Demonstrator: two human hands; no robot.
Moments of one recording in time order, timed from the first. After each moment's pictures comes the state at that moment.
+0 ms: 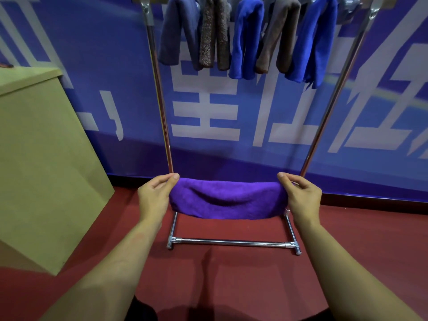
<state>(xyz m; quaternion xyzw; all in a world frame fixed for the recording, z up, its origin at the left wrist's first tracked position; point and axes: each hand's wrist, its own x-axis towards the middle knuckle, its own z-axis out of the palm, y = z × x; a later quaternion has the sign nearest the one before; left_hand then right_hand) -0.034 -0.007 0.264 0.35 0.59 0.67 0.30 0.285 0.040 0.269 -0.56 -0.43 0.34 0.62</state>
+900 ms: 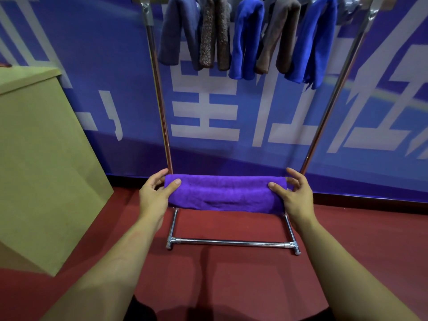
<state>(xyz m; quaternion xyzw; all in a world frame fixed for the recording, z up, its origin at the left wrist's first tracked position) -0.044 0.000 0.251 0.32 0.58 0.66 0.37 0.289 0.049 0.254 -0.55 -0.45 0.41 0.57</state>
